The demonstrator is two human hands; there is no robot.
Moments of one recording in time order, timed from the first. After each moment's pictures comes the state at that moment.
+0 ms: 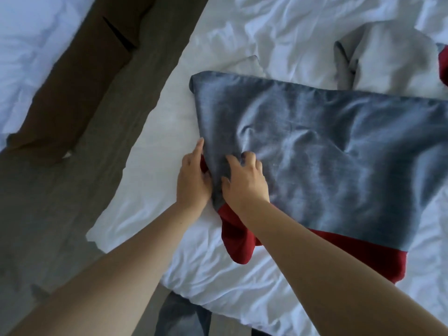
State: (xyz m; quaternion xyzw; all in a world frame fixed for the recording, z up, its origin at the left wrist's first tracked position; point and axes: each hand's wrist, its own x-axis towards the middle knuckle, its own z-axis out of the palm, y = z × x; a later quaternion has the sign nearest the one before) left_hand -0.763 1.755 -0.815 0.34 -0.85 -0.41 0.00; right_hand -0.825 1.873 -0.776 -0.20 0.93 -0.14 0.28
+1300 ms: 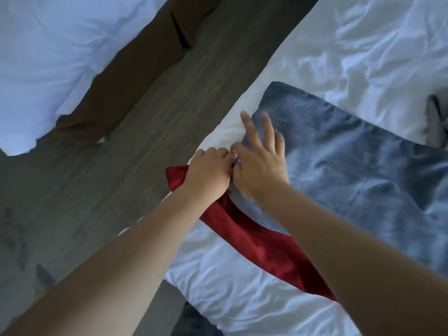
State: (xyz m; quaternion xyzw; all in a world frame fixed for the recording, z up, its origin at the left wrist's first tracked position) left_hand -0.760 1.602 -0.808 0.17 -0.97 -0.10 -0.14; right_hand -0.847 1.707 -0.779 -0.44 0.89 -0.02 0.13
